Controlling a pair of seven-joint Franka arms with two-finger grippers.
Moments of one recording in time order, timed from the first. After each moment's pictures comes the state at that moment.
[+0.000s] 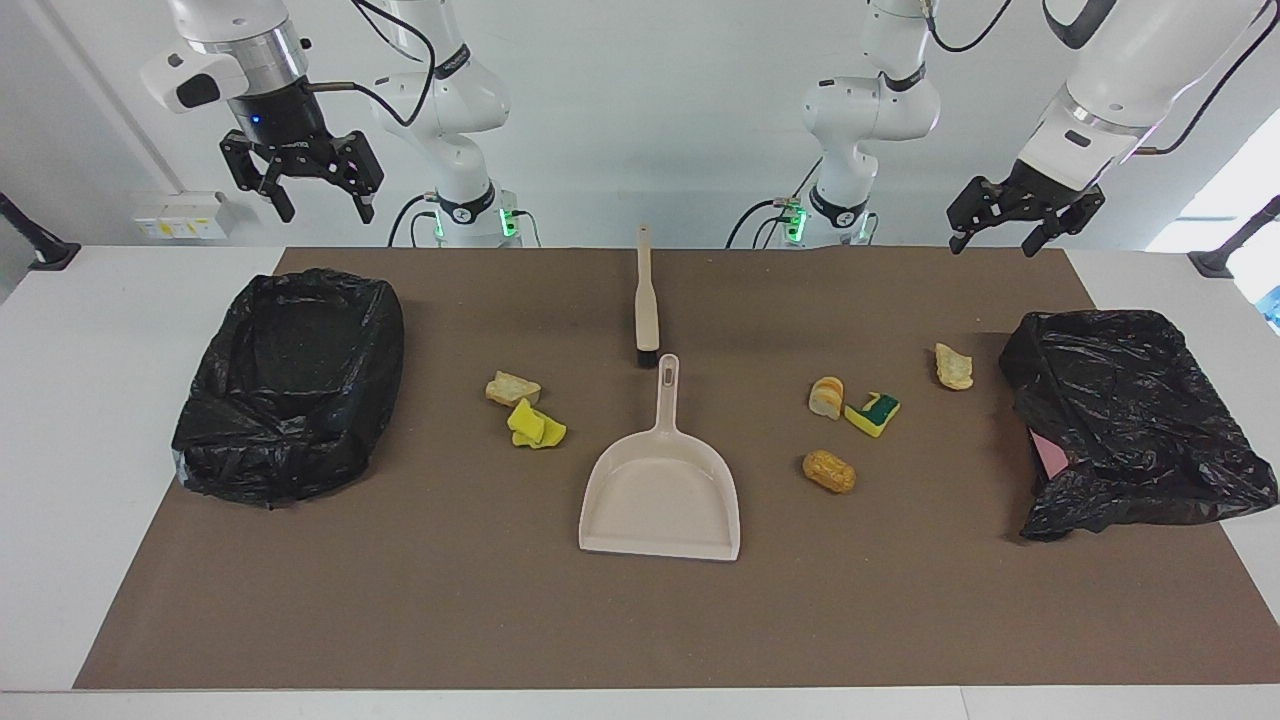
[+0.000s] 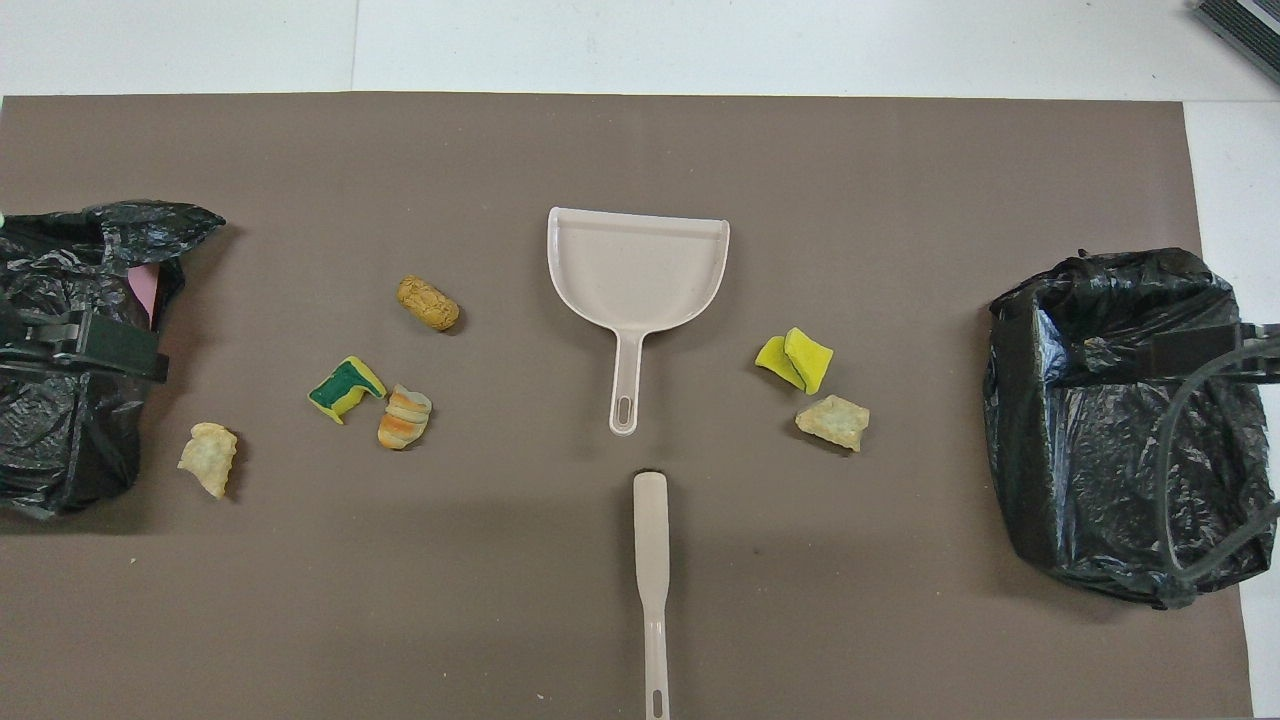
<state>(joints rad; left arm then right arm) -0.14 -0.04 0.06 -1.55 -0.04 1.45 -0.01 0.07 -0.14 -0.07 -1.60 0.00 1.54 0.06</state>
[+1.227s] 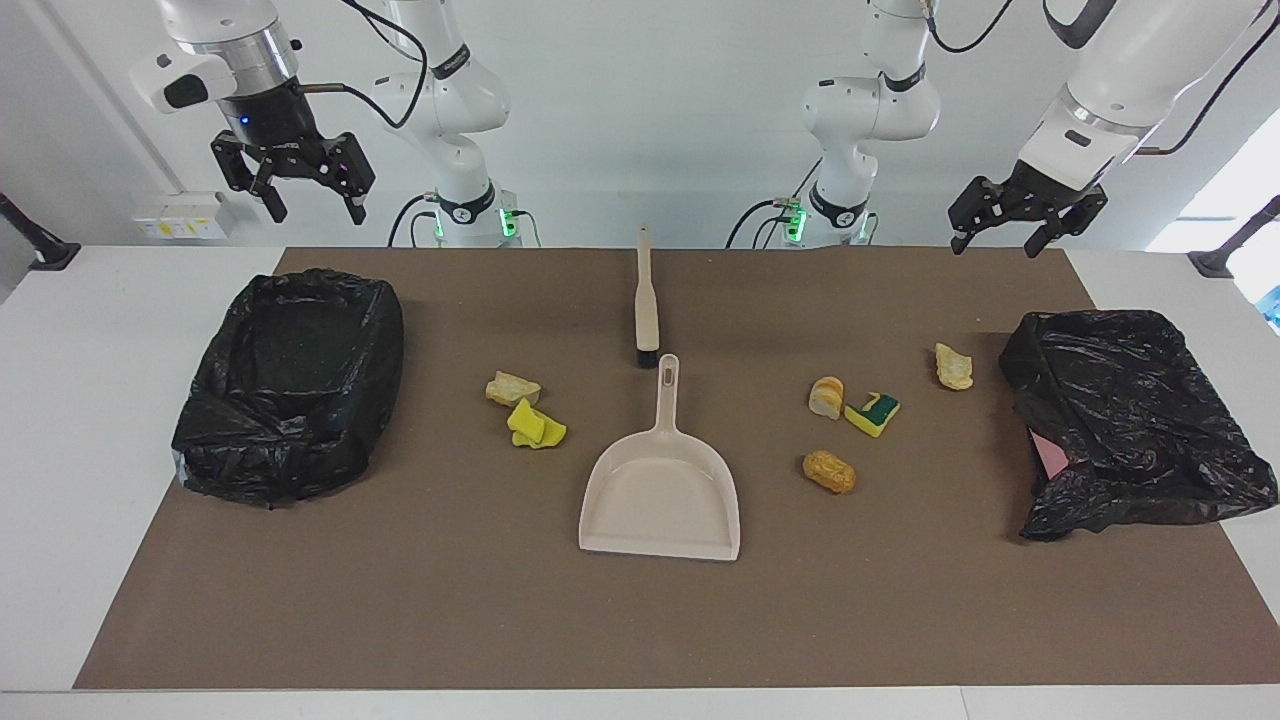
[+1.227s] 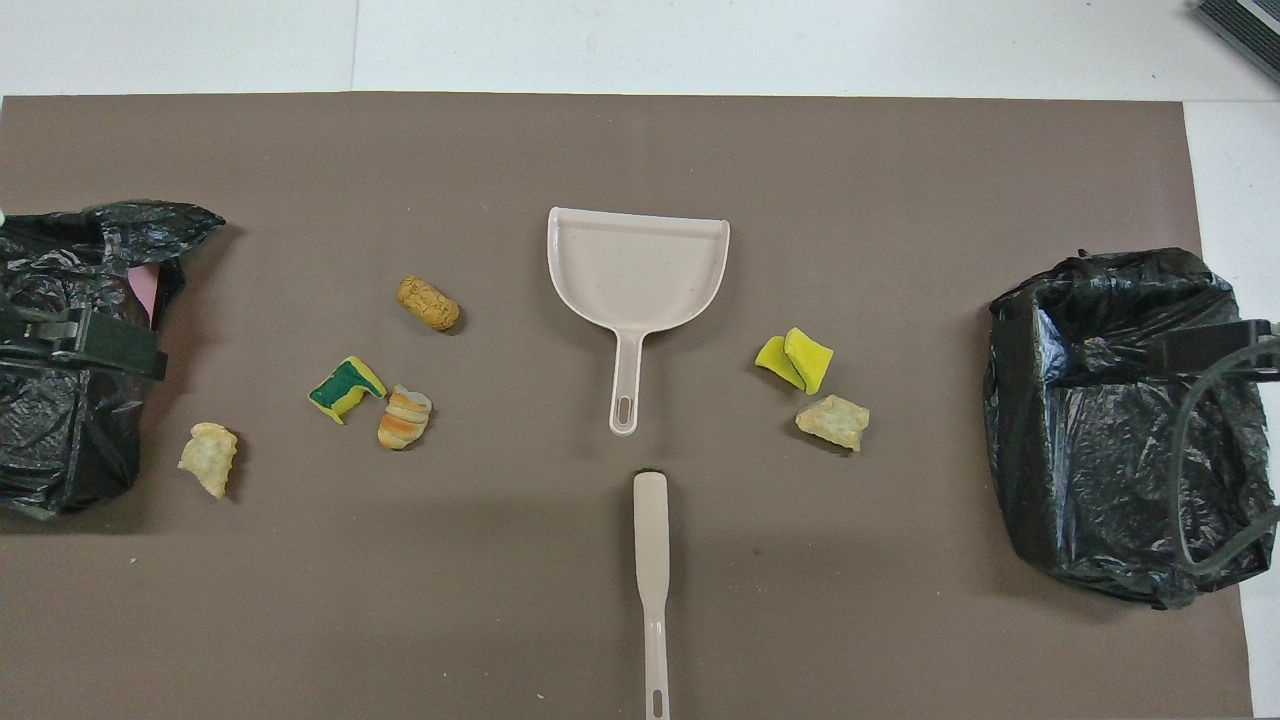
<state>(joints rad) -0.14 -0.03 0.05 -1.54 -0.04 1.45 0.00 0.07 -0.14 -0.08 -1.60 0.00 1.54 0.06</state>
